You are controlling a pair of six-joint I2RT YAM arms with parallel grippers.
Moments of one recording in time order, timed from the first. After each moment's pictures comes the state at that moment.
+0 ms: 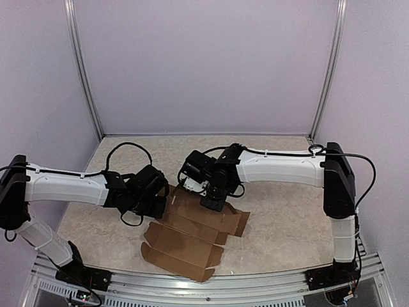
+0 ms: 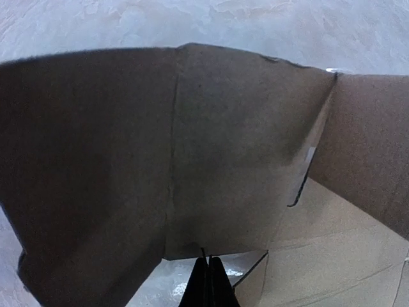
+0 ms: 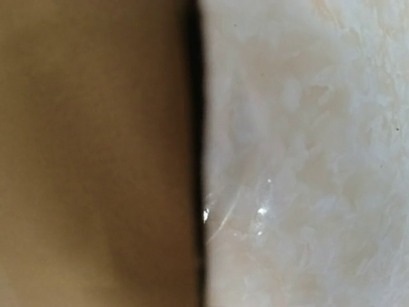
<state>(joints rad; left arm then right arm) -0.91 1.50 0.86 -0.45 -0.33 -0.58 1.08 2.08 1.74 -0.91 0.36 -0.19</state>
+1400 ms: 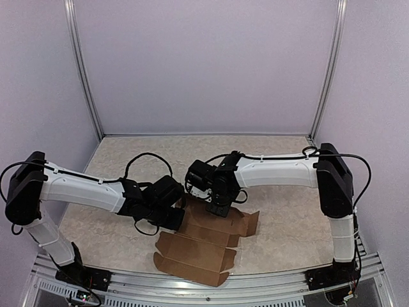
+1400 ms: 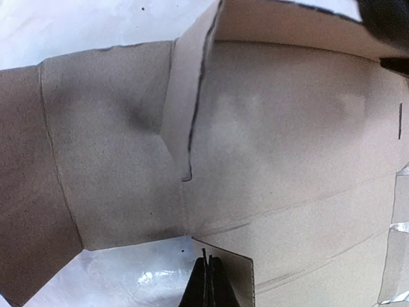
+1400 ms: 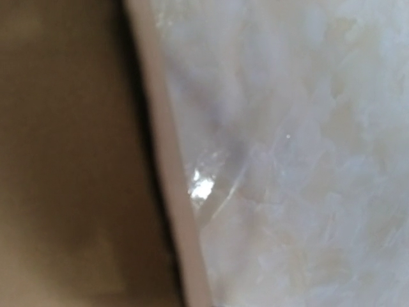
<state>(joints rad) -1.03 1.63 0.91 -0.36 -0.17 -0.64 1.07 2.10 1.67 -0.91 0.39 -0.14</state>
